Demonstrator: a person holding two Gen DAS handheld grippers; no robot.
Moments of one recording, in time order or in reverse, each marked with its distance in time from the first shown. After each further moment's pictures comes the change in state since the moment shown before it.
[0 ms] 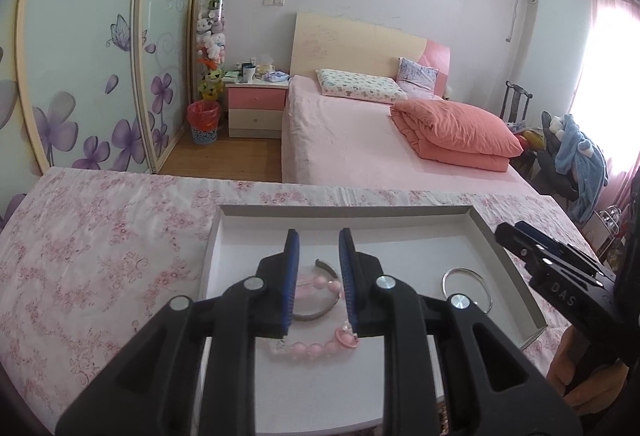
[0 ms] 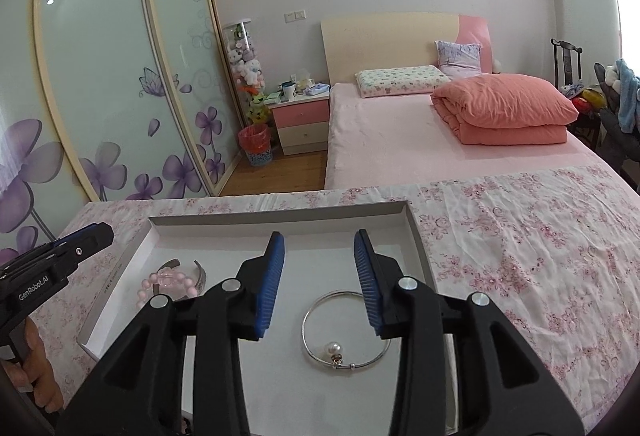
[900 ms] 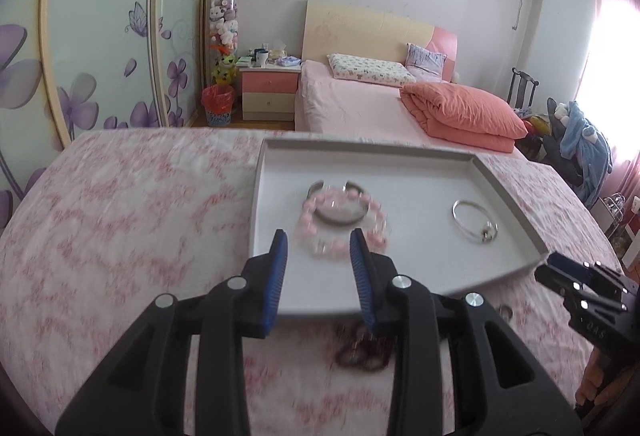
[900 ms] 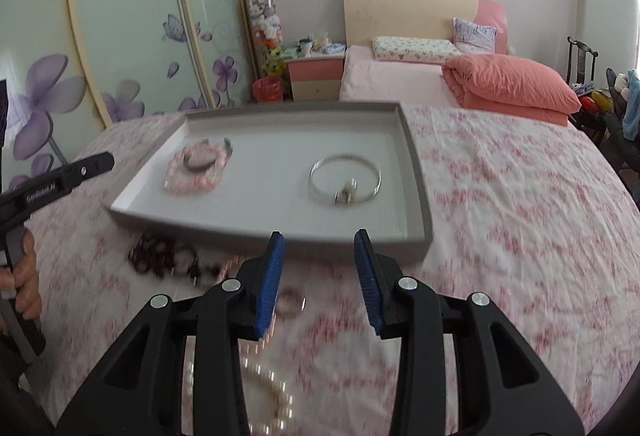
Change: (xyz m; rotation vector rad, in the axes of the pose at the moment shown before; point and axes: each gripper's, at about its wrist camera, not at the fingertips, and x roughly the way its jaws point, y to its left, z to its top) left arm -0.062 0.025 -0.067 0.003 0.050 0.034; right arm -0.070 -0.002 -0.083 -0.109 0.166 0.027
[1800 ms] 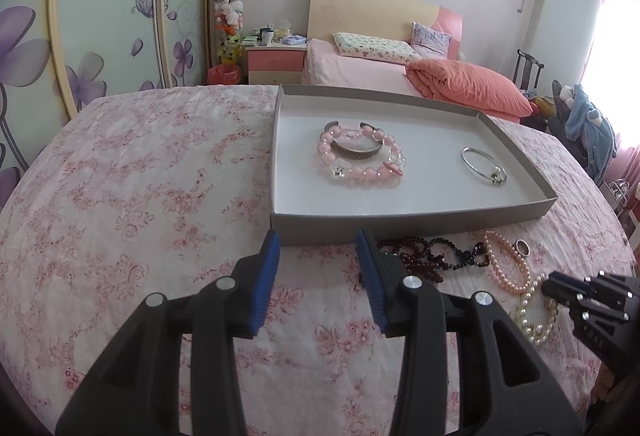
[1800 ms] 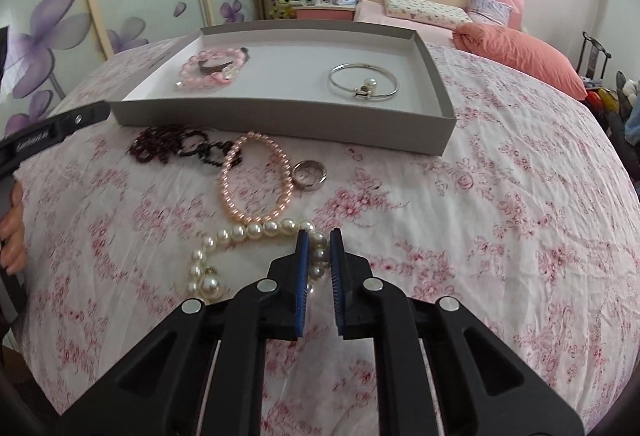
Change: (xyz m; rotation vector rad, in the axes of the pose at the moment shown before) left arm -0.007 0.010 -0.045 0.010 0.070 0.019; right arm 0.000 0.019 -0.050 -0.075 0.161 -0.041
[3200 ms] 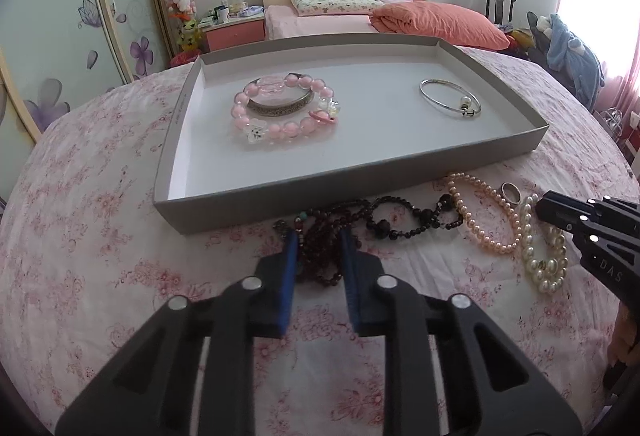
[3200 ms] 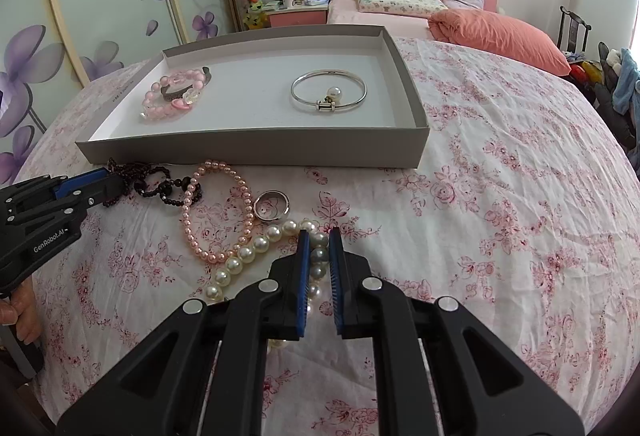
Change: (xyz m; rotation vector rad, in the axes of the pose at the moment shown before) left arm 0.041 -0.055 -0.009 0.177 0.146 -0.031; right arm 0.012 -0.021 0.015 0.101 -0.003 -0.026
